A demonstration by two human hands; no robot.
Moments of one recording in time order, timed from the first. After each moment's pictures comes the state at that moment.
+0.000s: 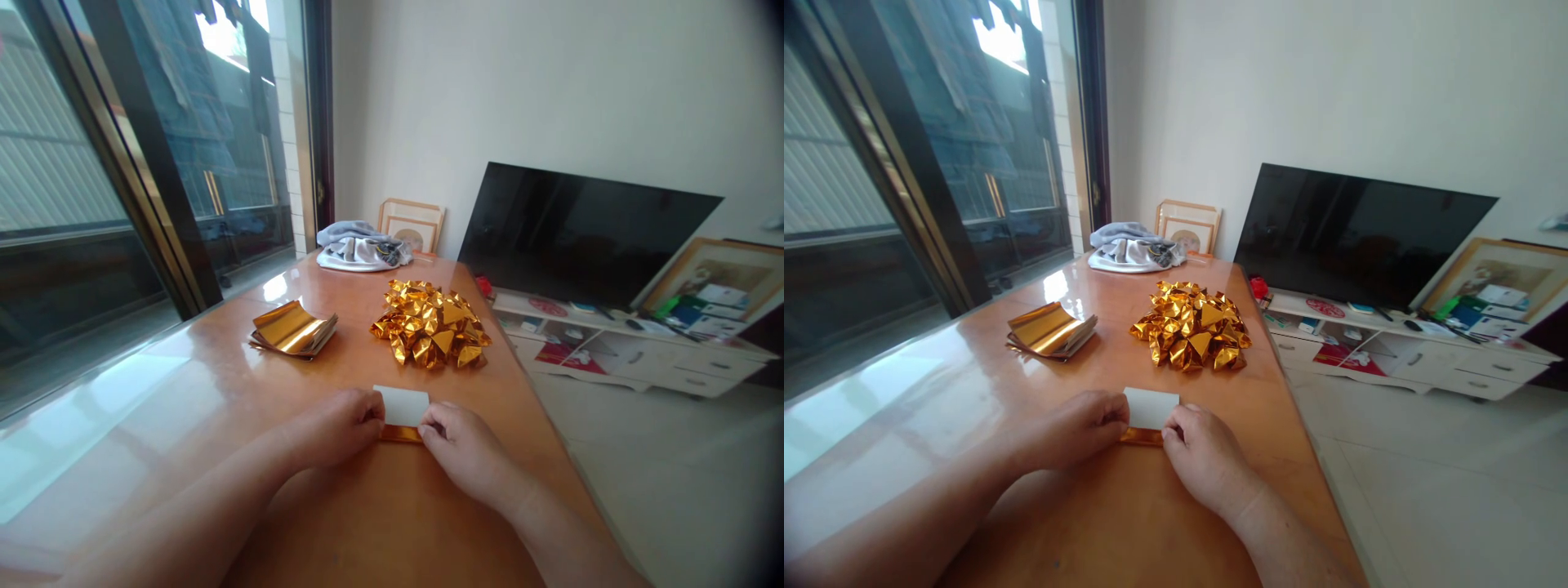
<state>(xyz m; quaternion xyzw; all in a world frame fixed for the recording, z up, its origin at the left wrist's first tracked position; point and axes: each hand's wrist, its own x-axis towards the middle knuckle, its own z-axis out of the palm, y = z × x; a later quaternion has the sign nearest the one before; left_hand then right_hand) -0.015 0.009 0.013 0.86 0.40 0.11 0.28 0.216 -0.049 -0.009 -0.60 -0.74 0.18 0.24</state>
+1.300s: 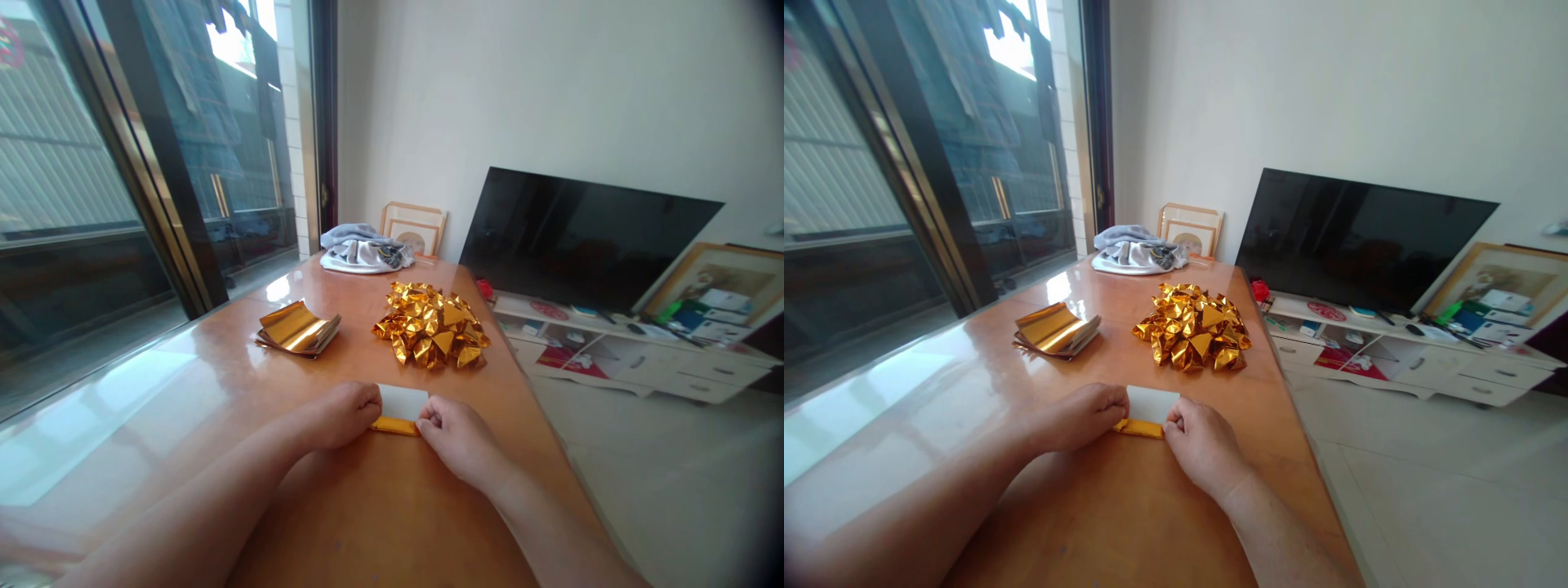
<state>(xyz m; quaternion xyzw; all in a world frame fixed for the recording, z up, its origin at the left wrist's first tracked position) -0.015 0.020 0.012 0.85 0.43 0.10 0.29 0.216 -0.039 -0.020 -0.65 -0.70 0.19 0.23</state>
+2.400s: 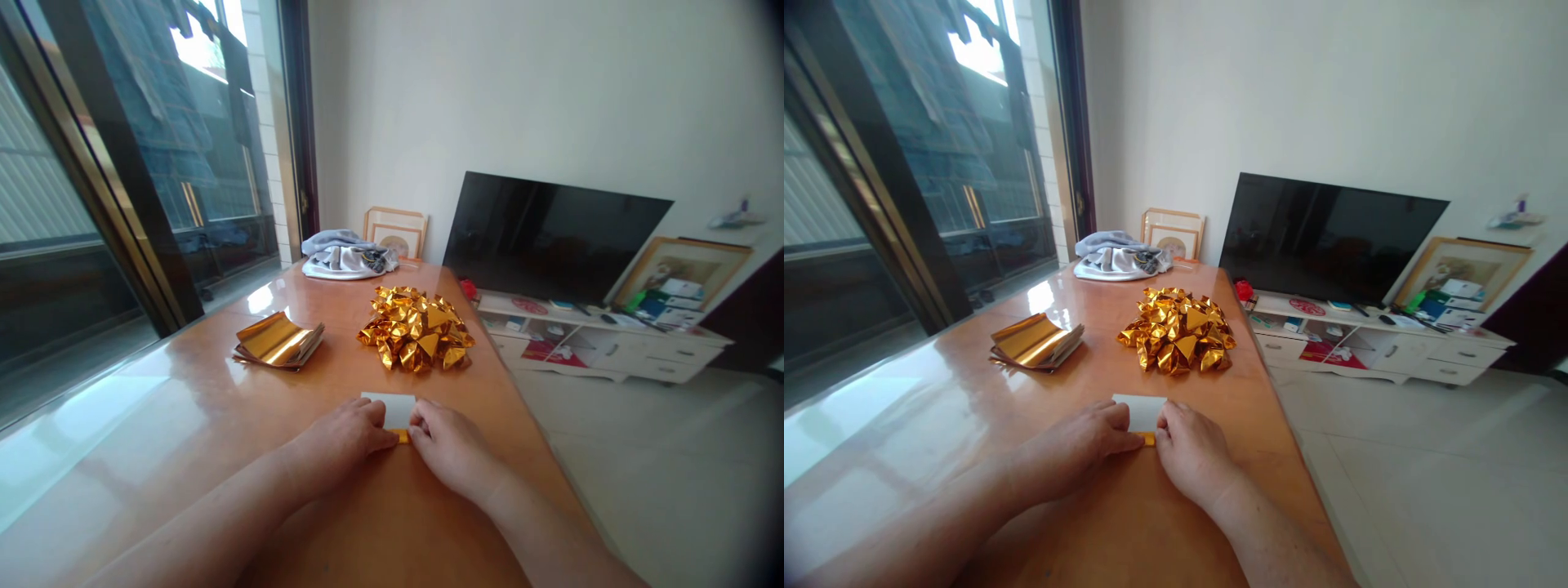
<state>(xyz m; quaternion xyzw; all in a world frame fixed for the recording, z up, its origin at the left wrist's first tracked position) 0.000 -0.002 0.020 0.96 0.25 0.04 0.10 0.214 -0.048 -0.003 -0.66 -0.72 0.14 0.17</state>
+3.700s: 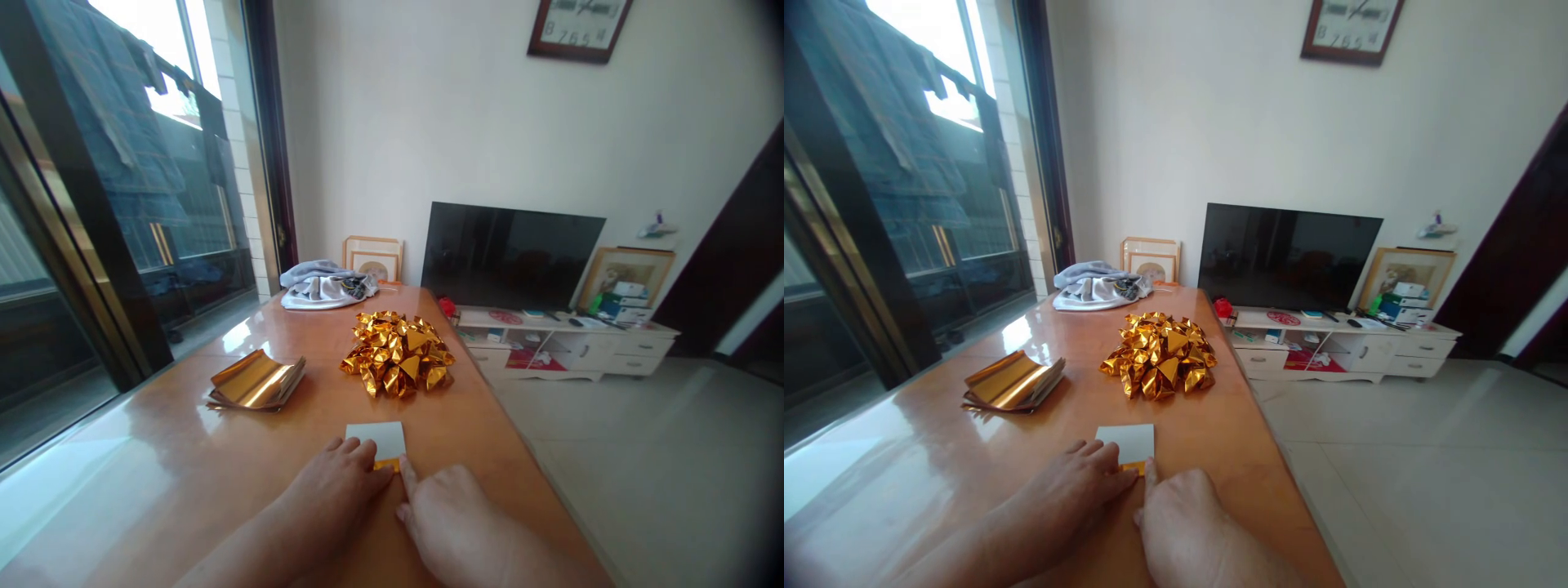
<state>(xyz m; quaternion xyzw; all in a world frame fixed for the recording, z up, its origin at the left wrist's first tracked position) 0.010 -0.021 0.036 0.96 0.28 0.00 0.04 0.183 -0.091 0.023 -0.64 -0.76 0.06 -0.07</state>
